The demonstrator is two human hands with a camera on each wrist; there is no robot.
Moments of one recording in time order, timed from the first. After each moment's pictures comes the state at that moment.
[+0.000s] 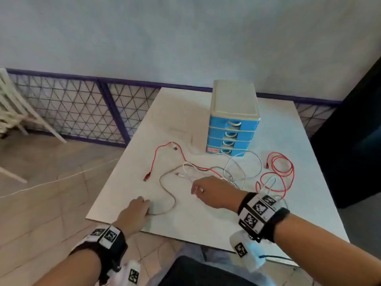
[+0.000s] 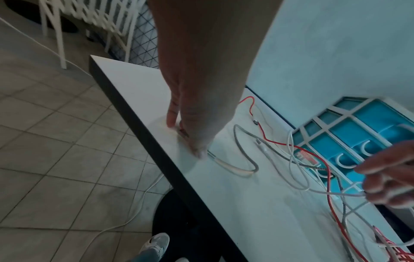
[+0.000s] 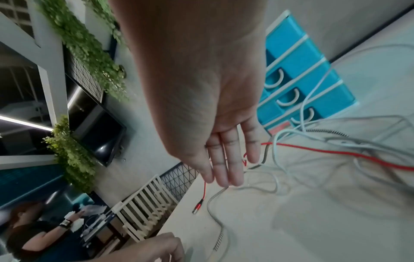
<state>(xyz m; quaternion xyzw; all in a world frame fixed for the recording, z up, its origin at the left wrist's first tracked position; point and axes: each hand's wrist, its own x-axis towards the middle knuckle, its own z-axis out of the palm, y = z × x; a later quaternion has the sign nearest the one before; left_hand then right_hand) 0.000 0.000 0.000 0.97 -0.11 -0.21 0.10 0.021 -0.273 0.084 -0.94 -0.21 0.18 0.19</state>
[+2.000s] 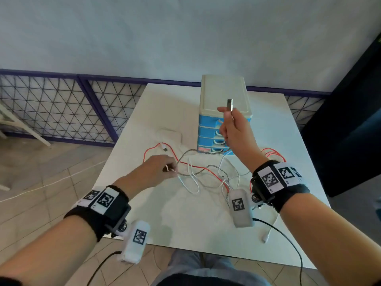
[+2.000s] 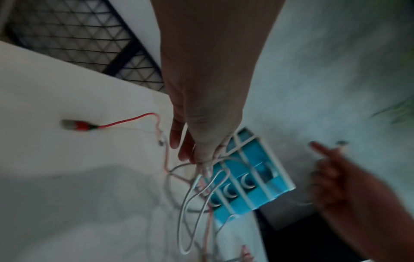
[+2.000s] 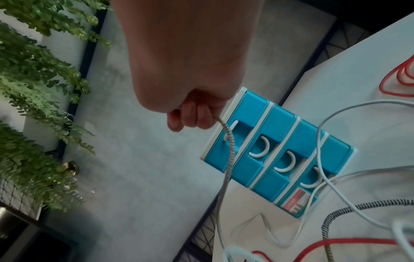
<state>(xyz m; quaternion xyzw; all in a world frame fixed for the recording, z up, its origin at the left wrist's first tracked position) 0.095 -0.089 0.103 0.91 -0.23 -0.15 0.31 0.093 -0.329 0.162 -0.78 0.03 -0.14 0.61</state>
